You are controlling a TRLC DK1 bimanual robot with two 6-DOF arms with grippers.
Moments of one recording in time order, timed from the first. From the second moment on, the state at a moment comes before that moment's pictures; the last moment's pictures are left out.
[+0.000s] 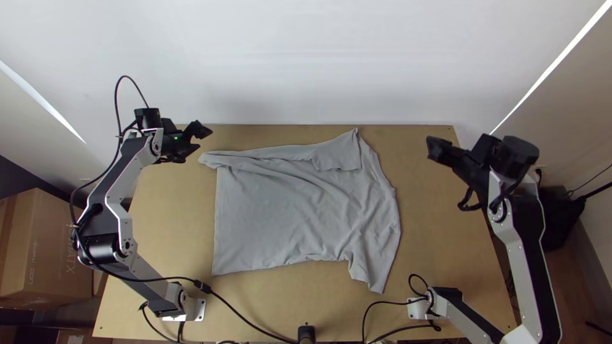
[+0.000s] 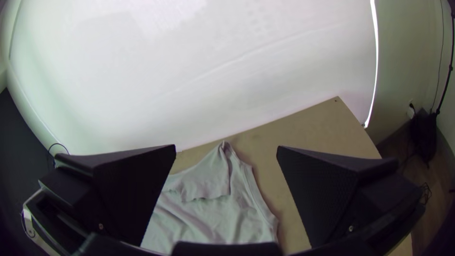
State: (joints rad) left arm 0.18 1.80 1.48 -0.43 0.41 -0.58; right arm -0.04 1.04 1.14 -0.49 -0.26 0.38
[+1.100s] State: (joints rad) left arm 0.27 0.86 1.29 -0.79 0.35 -0.31; right arm -0.15 1.17 0.78 -0.95 -0.49 0.14
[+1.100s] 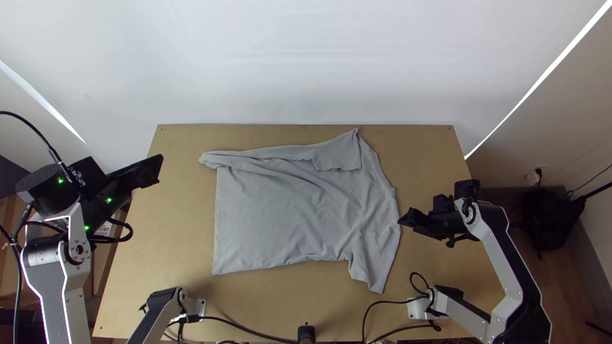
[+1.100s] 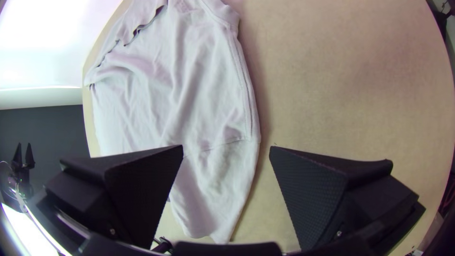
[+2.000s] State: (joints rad) left arm 0.27 0.84 1.28 -0.82 0.36 -0.30; right arm -0.12 1.32 0.64 -0.71 -0.49 0.10
